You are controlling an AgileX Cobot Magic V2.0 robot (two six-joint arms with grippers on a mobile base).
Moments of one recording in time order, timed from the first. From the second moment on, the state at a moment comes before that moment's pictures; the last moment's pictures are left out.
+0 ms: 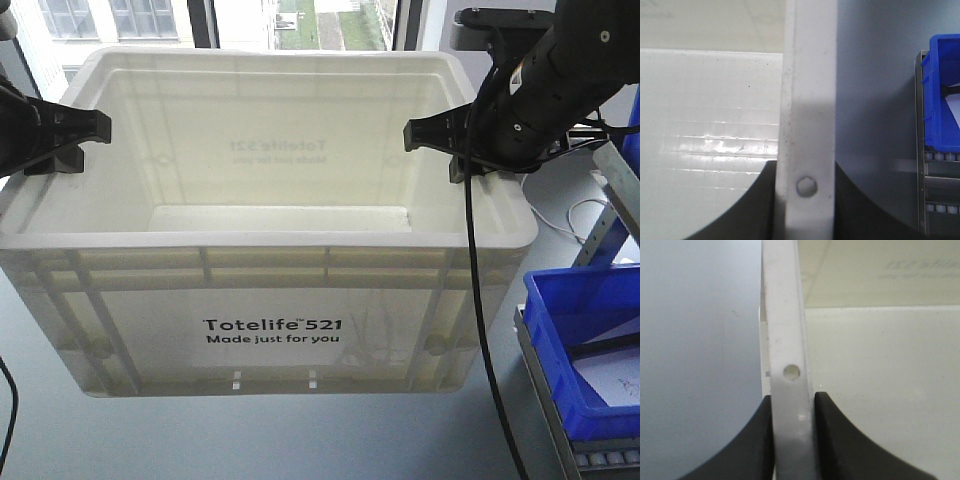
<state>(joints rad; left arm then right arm) -0.19 1.36 -1.34 -0.01 0.95 -0.20 0.39 1.60 -1.55 -0.13 1.09 0.36</state>
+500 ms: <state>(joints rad) -0.19 1.36 -1.34 -0.01 0.95 -0.20 0.39 1.60 -1.55 -0.14 1.09 0.36</state>
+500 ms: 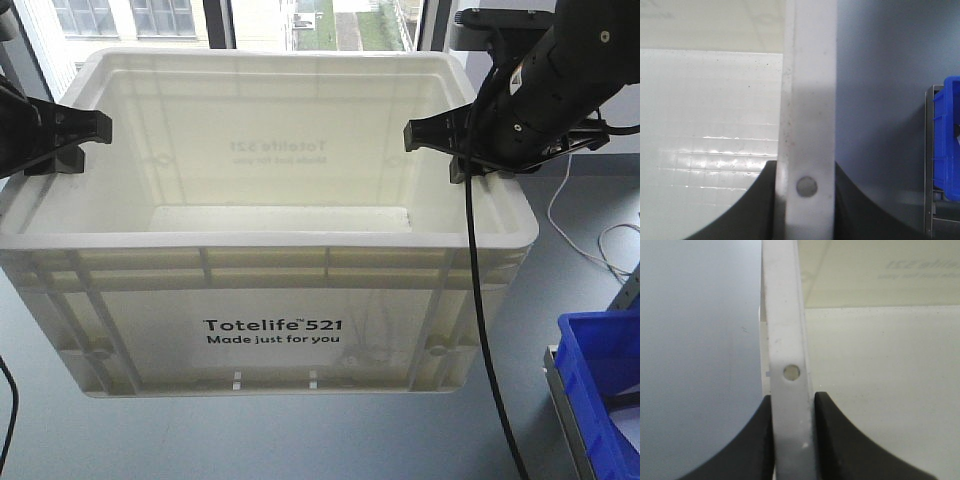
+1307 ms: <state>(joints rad) -0.19 1.36 -1.34 -0.01 0.95 -0.20 0.39 1.60 -1.55 -0.14 1.09 0.36</state>
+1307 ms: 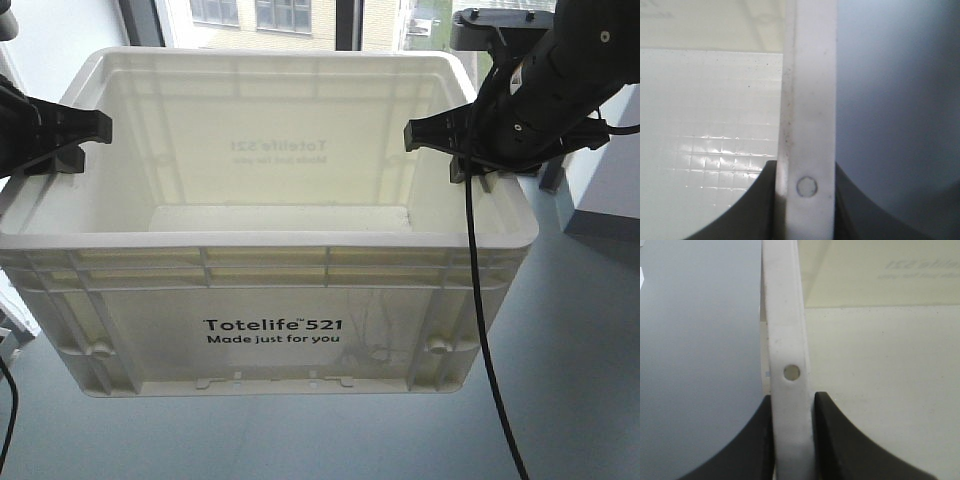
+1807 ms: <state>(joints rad) -0.19 1.36 -1.34 -0.01 0.95 -0.20 0.39 1.60 -1.55 -0.14 1.09 0.36</state>
